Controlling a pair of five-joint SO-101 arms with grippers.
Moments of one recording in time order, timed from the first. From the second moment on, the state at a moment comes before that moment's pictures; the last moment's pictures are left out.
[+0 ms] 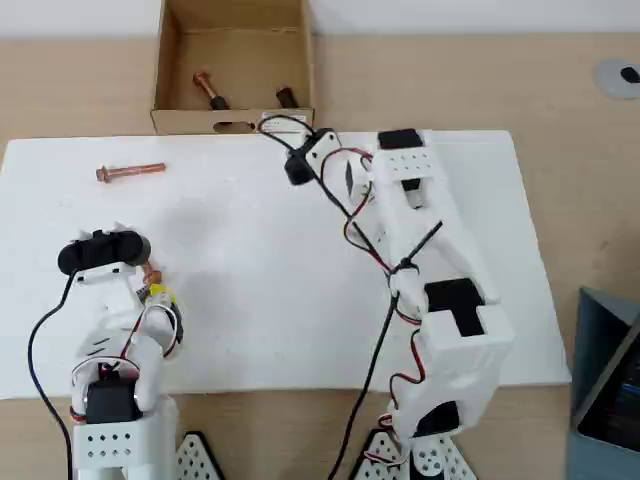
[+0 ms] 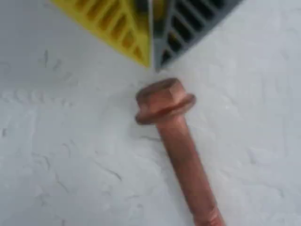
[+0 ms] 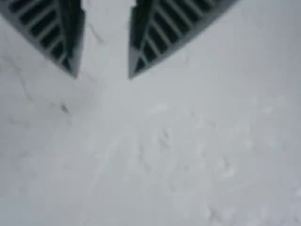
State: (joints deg) left arm -7.8 -103.9 94.4 60.6 -0.5; right arm -12.7 18.9 -0.2 78.5 35.6
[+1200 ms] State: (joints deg) left arm -7.8 -103.9 94.4 60.6 -0.5; right arm -9.8 32.7 -25.6 89.2 38.3
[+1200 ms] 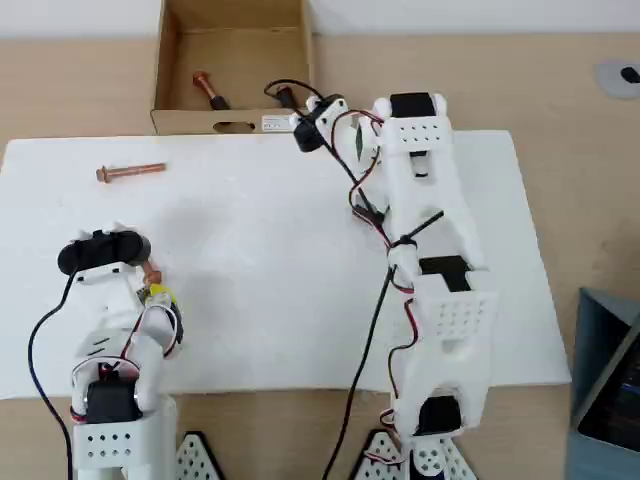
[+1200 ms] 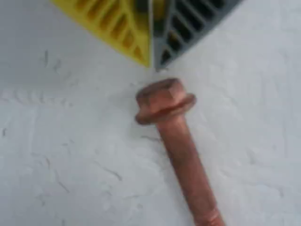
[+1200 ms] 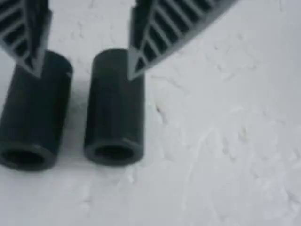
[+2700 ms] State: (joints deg) left arm -7.8 -103.9 94.4 60.6 -0.5; right arm -6.9 47.5 -38.7 88.6 40.7
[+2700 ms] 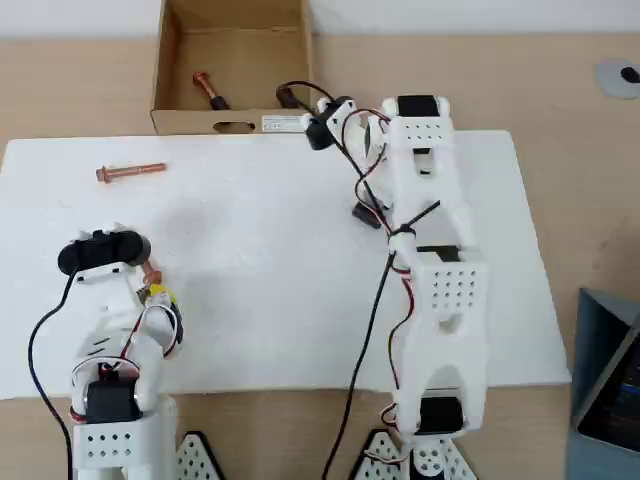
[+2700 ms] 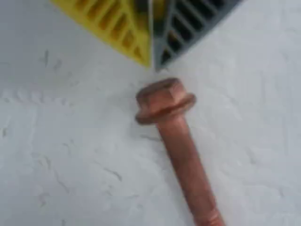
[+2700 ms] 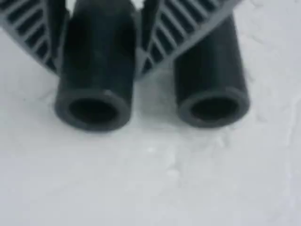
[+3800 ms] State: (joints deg) left arm -7.8 -103.9 94.4 60.6 -0.5; right arm -5.9 0.2 -19.4 101.1 31.8
